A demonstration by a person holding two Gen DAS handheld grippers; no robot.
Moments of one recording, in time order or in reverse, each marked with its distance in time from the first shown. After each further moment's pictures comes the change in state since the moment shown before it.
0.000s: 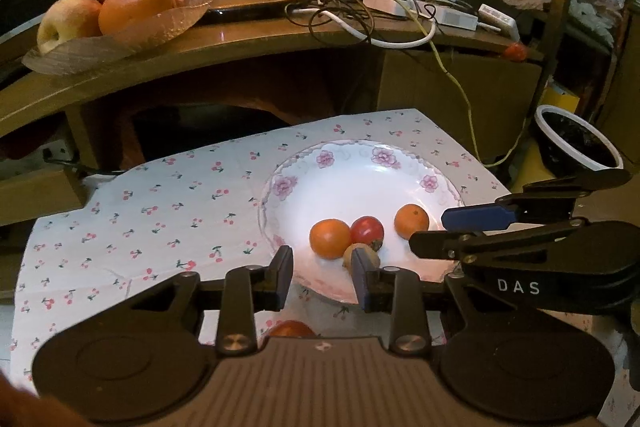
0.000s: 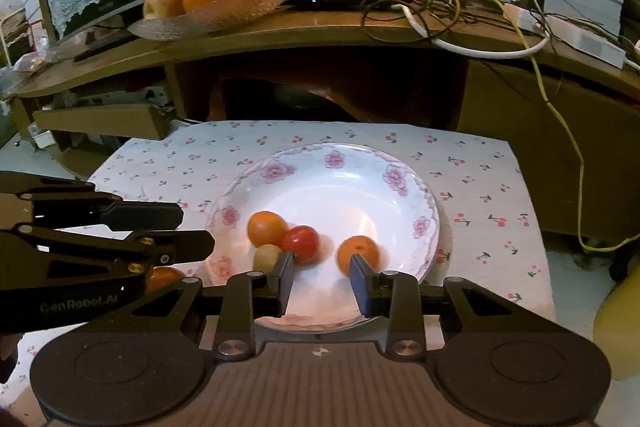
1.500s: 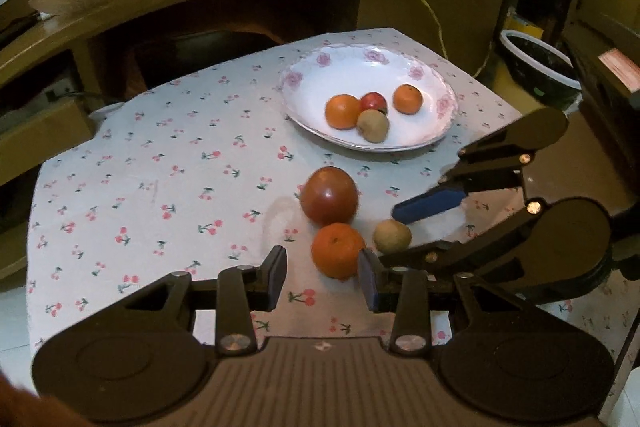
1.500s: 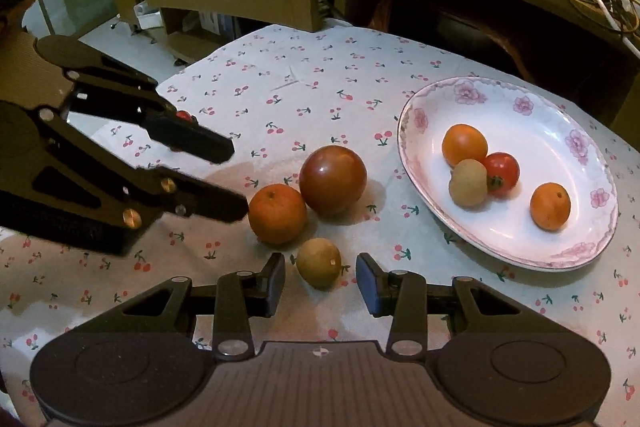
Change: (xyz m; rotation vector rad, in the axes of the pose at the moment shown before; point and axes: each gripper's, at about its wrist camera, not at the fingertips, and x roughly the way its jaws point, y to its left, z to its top) left arm -0.034 0.039 -0.063 0.113 0.154 -0.101; right arm 0.019 0.084 -0.044 -0.305 0.182 0.232
